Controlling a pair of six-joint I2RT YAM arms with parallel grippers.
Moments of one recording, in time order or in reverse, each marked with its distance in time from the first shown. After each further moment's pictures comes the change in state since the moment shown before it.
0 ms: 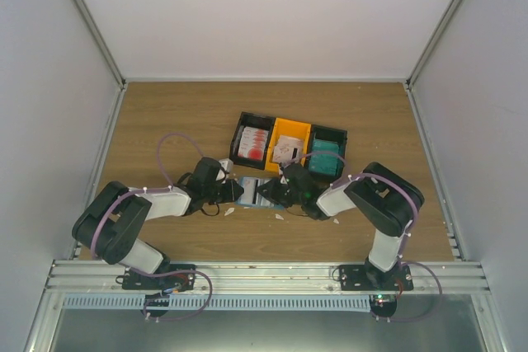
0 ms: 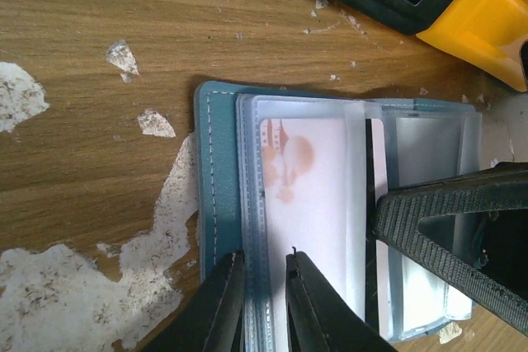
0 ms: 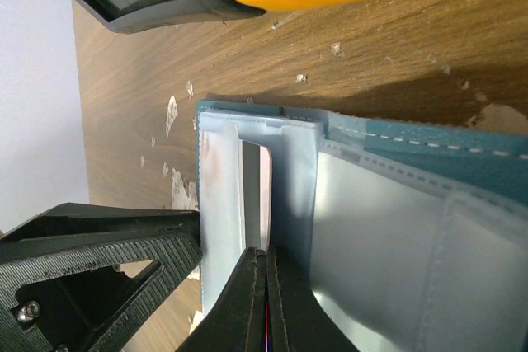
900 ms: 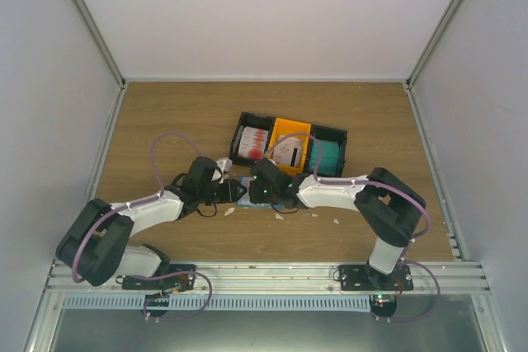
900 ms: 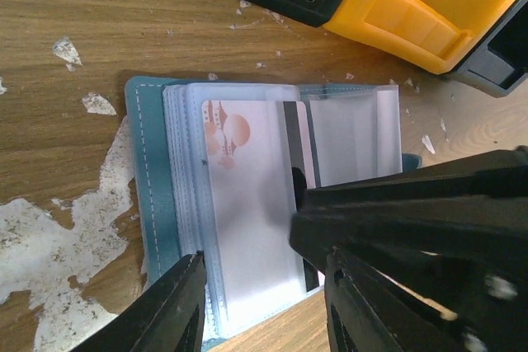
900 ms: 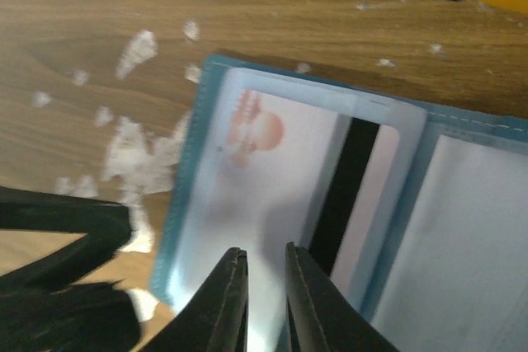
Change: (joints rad) left arm 0.001 -0.158 -0.007 -0.102 0.051 0.008; right arm 0.171 -0.079 0.338 -0.707 0.305 -0.302
